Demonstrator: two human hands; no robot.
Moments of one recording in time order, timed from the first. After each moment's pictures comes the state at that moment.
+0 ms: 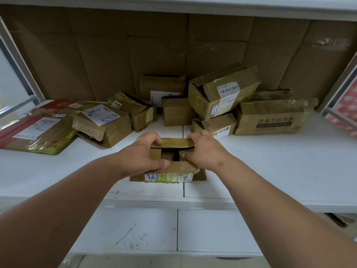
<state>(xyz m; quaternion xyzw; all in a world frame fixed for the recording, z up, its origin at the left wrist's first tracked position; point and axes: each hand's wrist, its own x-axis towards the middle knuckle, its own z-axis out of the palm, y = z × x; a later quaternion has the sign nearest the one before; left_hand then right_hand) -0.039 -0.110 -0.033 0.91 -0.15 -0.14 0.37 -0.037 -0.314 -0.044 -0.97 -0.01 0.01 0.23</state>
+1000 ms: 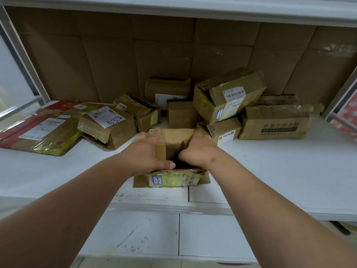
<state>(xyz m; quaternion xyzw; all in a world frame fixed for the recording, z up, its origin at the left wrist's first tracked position) -0.021 -0.106 -0.038 0.96 -0.11 -0.10 0.24 -0.026 -0.280 -0.021 -0.97 0.08 0.11 0.22</state>
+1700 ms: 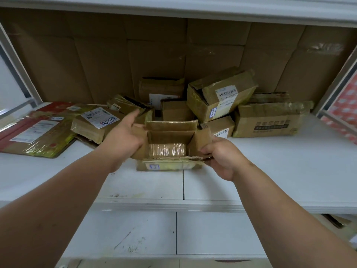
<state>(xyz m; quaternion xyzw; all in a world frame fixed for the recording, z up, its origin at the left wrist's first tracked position) -0.021 -0.094 -0.018 0.84 -0.03 0.00 0.54 -0.050 -0.338 -0.043 -0.69 0.09 0.07 0.72</state>
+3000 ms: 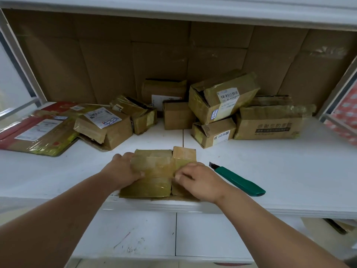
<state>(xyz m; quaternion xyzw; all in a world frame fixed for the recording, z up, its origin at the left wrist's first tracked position) -0.021 -0.070 -0.093 0.97 0.03 -0.12 0.19 -0.067 -0.317 -0.095 -0.95 -0.14 0.07 0.28</state>
